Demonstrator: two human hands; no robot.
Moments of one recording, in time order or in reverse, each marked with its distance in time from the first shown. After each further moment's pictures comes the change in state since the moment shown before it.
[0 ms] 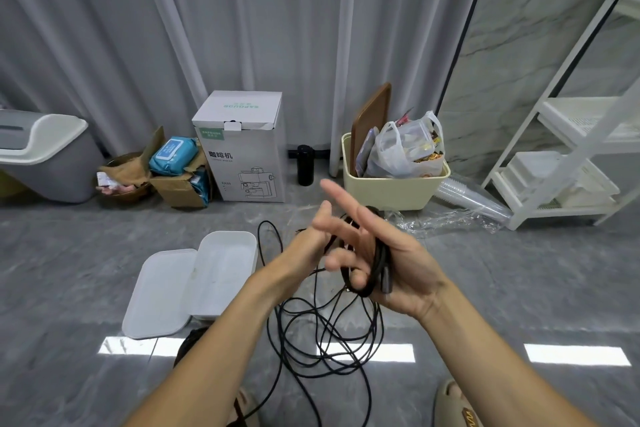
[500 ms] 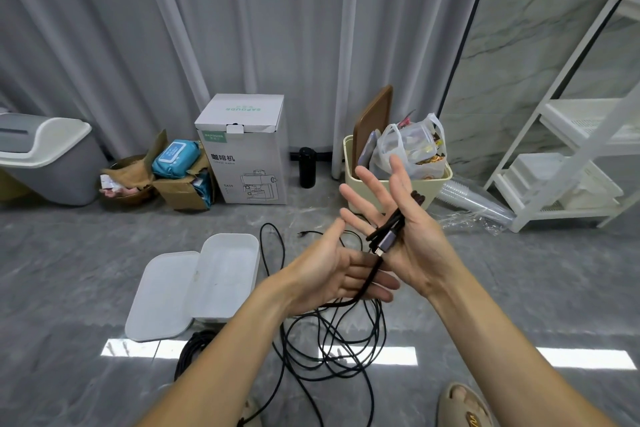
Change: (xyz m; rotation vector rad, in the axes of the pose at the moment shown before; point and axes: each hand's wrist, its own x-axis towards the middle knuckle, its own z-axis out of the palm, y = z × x) left_hand 0.013 -0.010 0.009 -0.257 -0.308 -0.283; right_hand 0.013 -0.017 -0.001 -0.170 0.563 -0.433
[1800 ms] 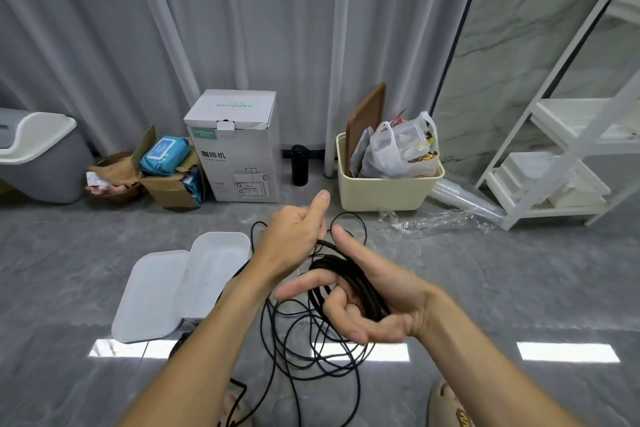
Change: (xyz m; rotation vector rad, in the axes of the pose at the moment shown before) left_hand -0.005 0.018 -0.019 0.521 0.711 0.471; right_hand -0.021 0.017 -0.014 -0.216 -0.724 0.843
